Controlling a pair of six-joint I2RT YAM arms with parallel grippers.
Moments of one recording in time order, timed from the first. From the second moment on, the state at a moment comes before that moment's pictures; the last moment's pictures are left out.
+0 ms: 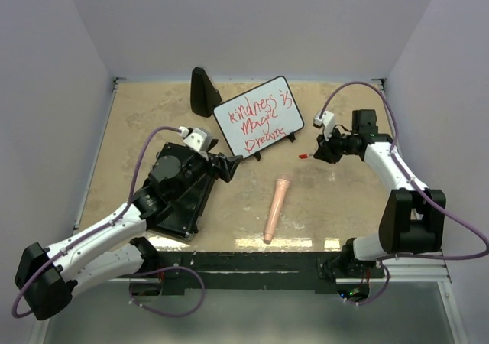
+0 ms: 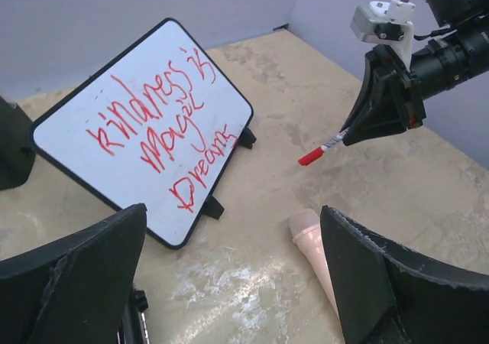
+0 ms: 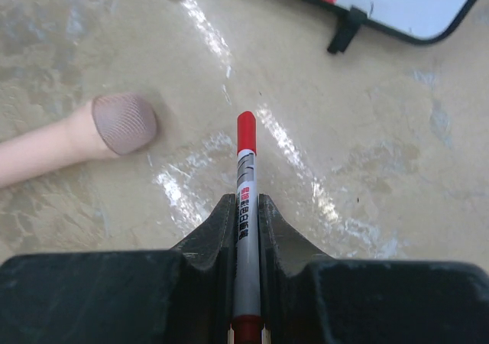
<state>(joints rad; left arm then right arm) -0.78 0.91 0.59 0.33 -0.08 -0.13 0.01 1.43 1.02 -0.55 -0.67 -0.73</state>
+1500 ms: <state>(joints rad) -0.27 0.81 0.73 -0.03 0.31 -0.39 -0.25 1.06 1.14 -0.46 -0.95 -0.37</state>
